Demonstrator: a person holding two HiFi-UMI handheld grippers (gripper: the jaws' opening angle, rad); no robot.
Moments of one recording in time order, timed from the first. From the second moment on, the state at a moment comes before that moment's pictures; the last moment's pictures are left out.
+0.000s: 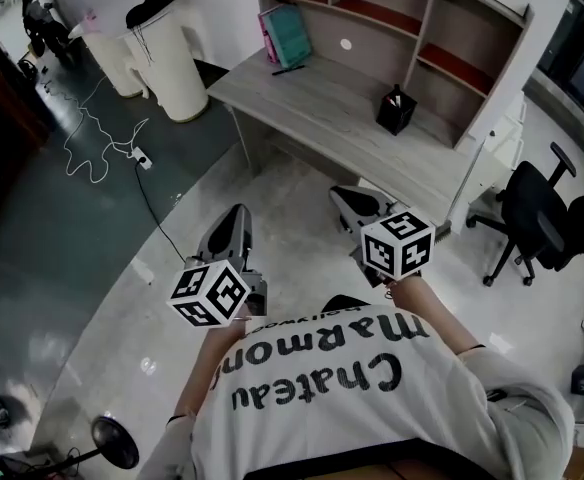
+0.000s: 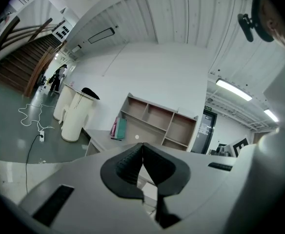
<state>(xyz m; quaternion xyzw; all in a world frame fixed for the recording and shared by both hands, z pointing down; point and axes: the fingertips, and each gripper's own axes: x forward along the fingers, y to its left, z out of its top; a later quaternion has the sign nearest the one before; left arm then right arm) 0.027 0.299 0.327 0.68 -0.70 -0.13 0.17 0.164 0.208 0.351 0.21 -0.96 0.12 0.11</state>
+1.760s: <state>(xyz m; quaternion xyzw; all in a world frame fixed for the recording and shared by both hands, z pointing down) -0.131 0.005 0.392 0.62 -0.73 -0.12 0.25 0.026 -0.138 0.426 0.22 -0.93 0.24 0.14</state>
